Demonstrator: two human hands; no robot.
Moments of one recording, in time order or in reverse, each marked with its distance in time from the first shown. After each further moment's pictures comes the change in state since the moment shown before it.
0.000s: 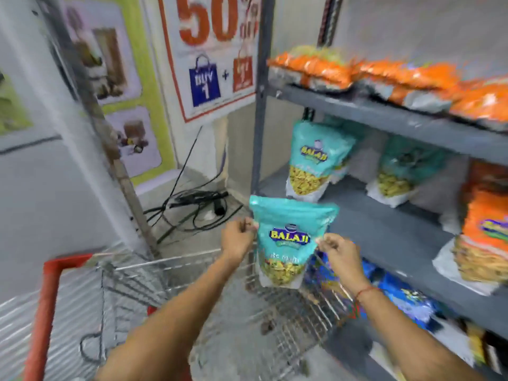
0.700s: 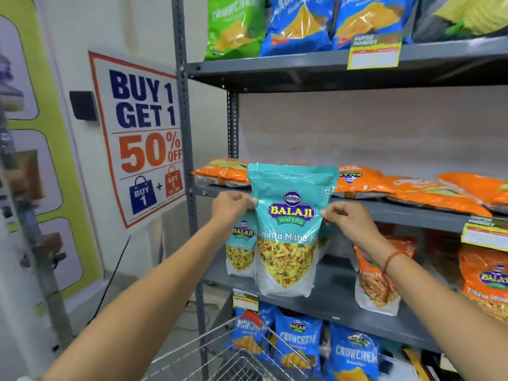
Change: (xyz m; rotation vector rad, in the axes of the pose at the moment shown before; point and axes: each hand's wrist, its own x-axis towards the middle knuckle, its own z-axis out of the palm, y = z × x) left_hand -0.003 0.271 0.021 -0.188 -0.286 0.326; right_hand -0.004 -0.165 -0.240 0.065 0.314 -0.215
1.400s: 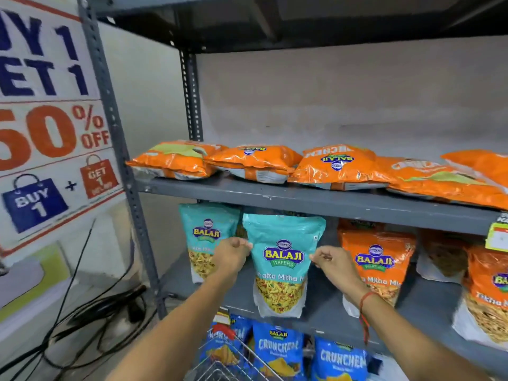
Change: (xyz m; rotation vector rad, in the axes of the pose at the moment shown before) left_hand 0.080 -0.168 0.141 0.111 -0.006 -0.201; right_hand 0.031 0.189 0.025 -0.138 -0.031 0.288
